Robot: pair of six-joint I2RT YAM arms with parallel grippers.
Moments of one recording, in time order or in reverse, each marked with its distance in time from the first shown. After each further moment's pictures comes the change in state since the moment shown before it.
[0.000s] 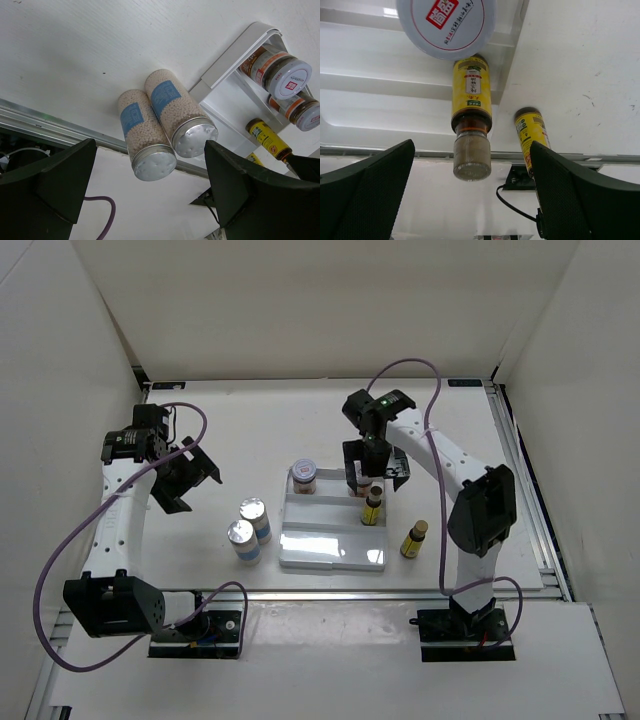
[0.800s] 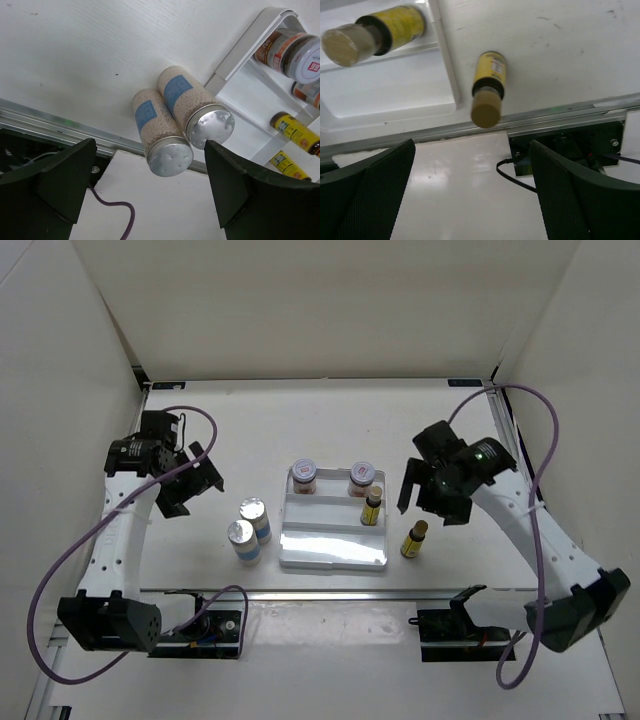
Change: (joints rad) left arm -0.071 -0.063 -0.027 0.000 -0.081 0.040; right arm -0.085 -0.624 -0.428 0.003 0.050 0.236
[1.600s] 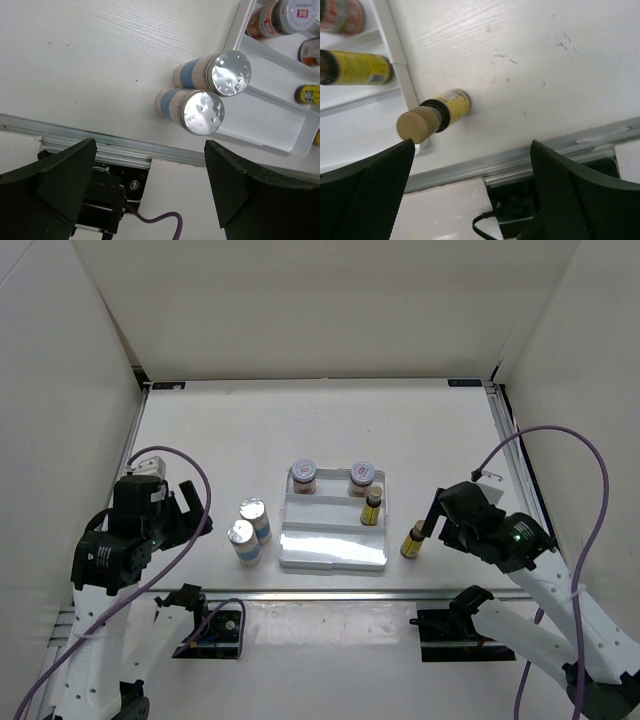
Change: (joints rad) left arm -0.136 -0.511 -0.158 -0.005 -0.131 0.158; right arm 0.087 -0.512 -0.455 0.177 0.307 0.120
